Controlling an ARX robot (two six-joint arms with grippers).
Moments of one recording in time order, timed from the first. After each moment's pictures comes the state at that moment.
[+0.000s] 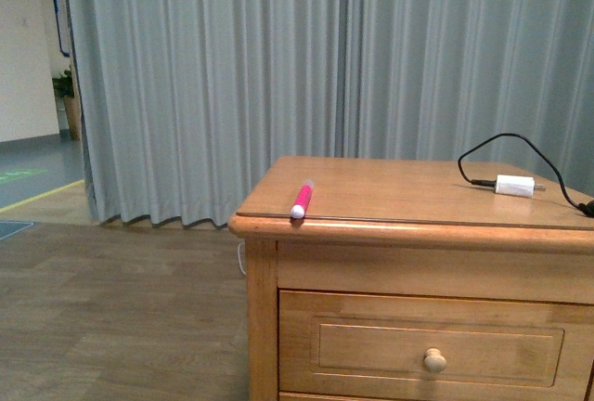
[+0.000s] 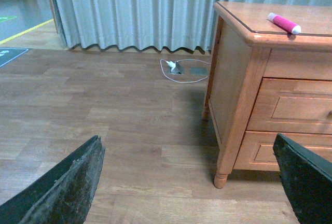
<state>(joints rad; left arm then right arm) 0.00 0.00 0.02 0.00 0.00 0.00 0.00 0.00 0.01 0.00 0.00 0.00</state>
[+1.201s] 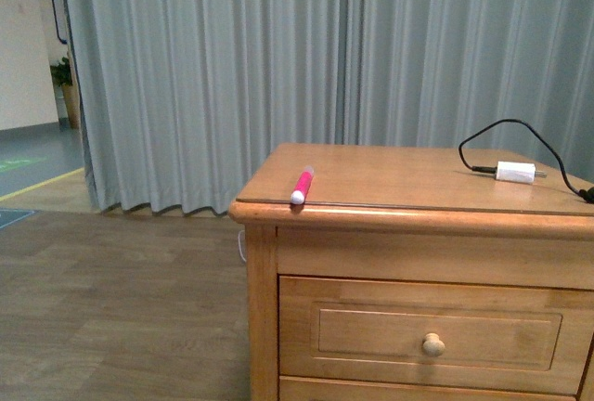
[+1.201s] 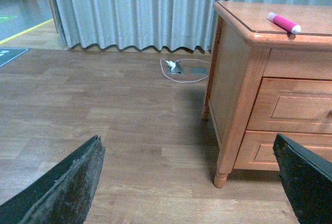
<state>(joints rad) 0.00 0.00 0.02 0.00 0.00 0.00 0.06 0.25 0.09 -0.11 0.08 0.01</state>
